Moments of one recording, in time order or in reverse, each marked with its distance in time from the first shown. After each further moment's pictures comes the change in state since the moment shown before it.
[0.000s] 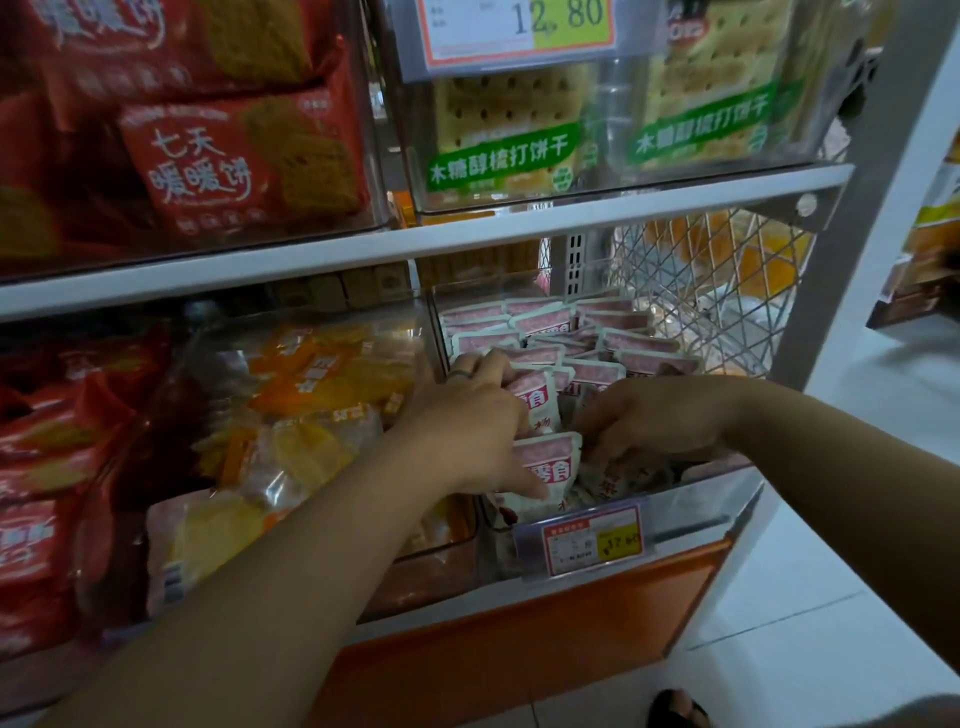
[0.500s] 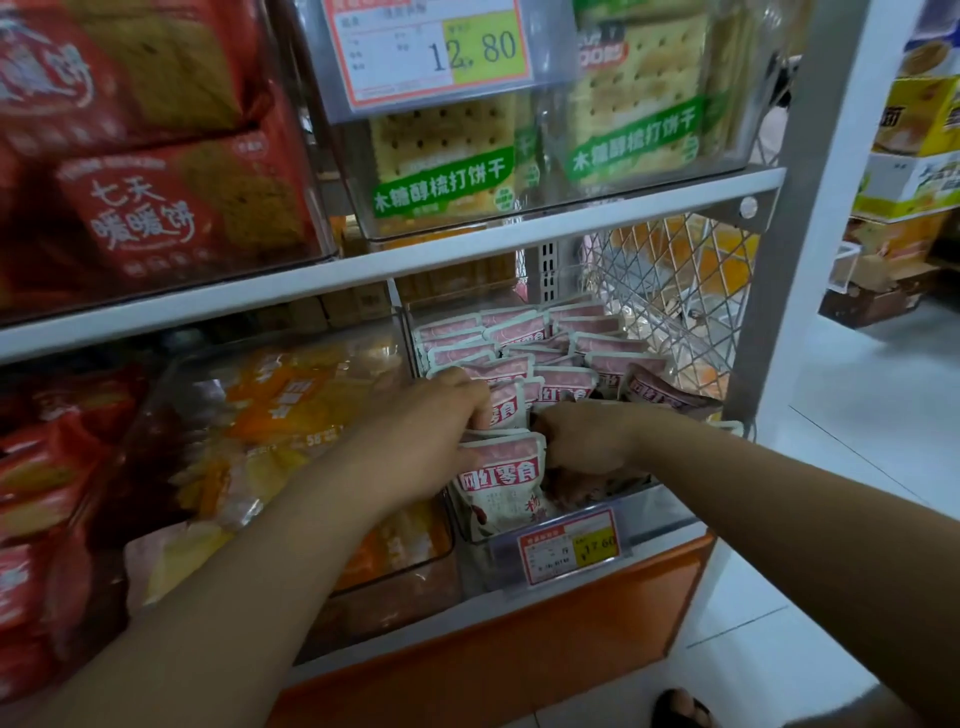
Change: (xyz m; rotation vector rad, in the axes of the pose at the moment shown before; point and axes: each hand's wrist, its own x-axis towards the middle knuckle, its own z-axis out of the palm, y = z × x) left_hand -0.006 -0.010 -0.006 -0.099 0.174 0.077; right_hand 0.034 0.006 0.020 0.100 0.110 0.048
